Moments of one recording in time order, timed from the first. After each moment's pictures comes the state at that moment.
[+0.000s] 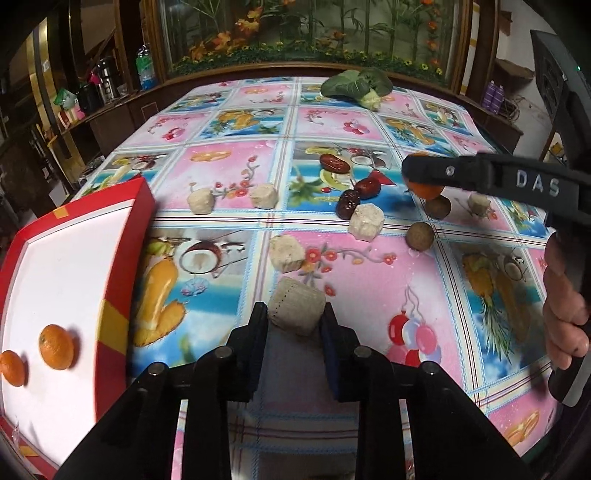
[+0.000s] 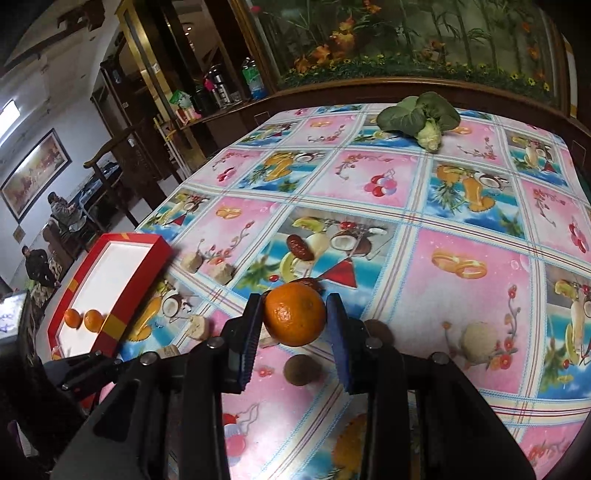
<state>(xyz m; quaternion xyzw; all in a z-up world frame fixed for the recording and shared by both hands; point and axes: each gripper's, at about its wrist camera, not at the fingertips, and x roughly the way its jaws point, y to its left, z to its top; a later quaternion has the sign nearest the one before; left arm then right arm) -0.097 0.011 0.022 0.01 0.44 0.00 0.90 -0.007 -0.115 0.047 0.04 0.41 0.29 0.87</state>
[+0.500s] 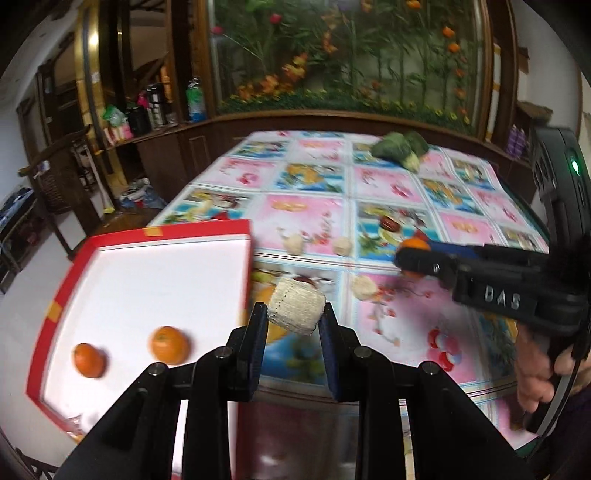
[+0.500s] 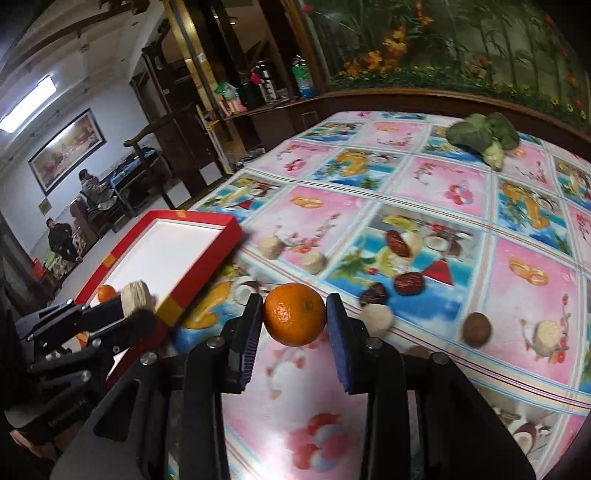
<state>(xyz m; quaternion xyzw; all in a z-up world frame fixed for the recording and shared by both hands) -0.142 0.066 0.071 -0.01 0.36 0.07 0.93 -0.049 -0.054 0.055 0.01 0.38 0.36 0.85</state>
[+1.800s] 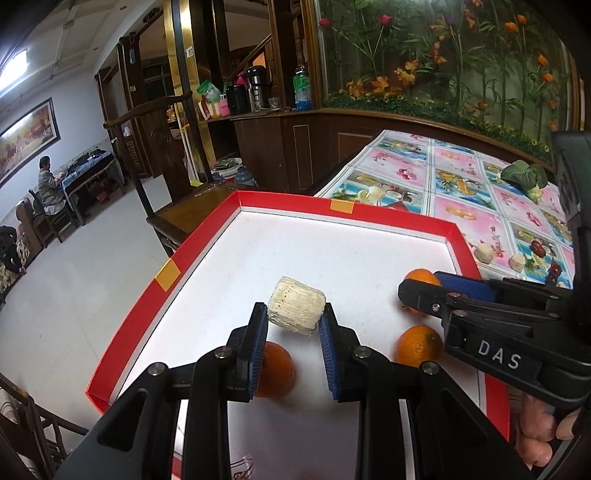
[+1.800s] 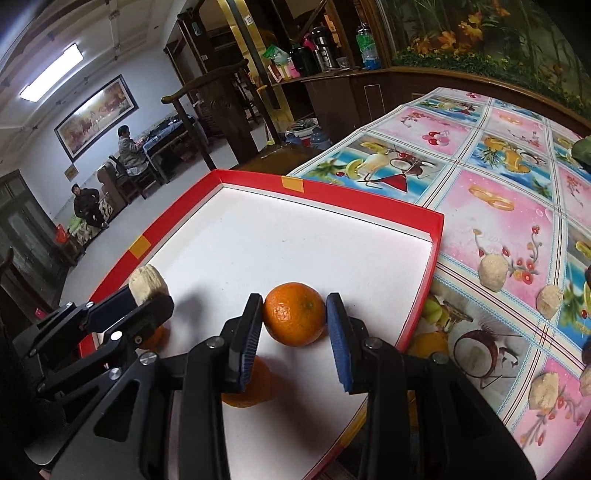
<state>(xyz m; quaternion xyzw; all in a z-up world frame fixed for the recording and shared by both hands) -0.162 0.205 0.044 -0.03 0.35 0.23 0.91 -0.066 0.136 0.027 -0.02 0.41 0.43 0.81</state>
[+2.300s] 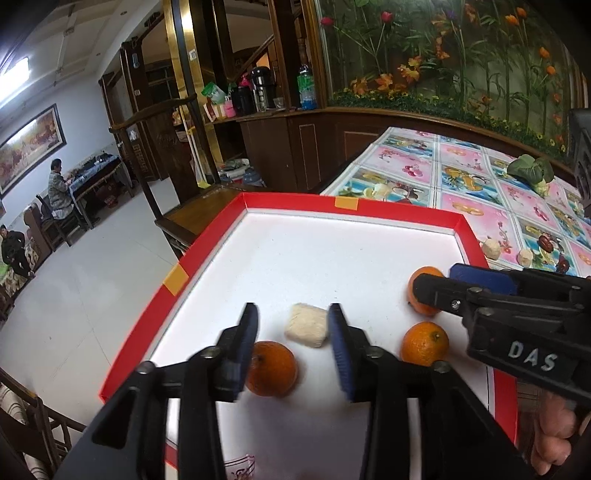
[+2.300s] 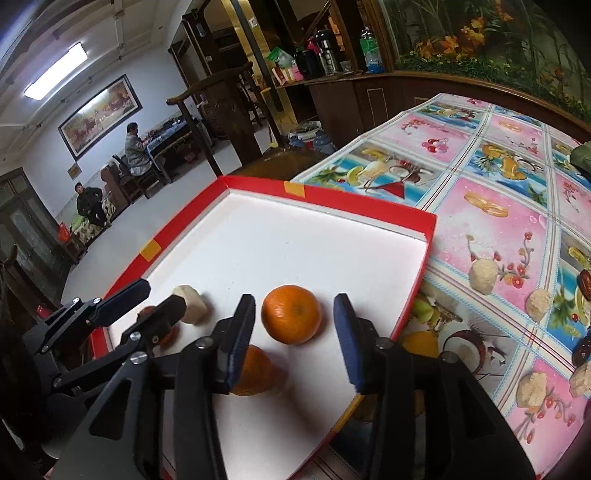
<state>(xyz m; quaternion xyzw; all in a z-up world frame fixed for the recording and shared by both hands) -0.165 0.201 0.047 -0.02 0.35 0.25 0.90 -0.070 0.125 0.039 -0.01 0.40 0.43 0.81</state>
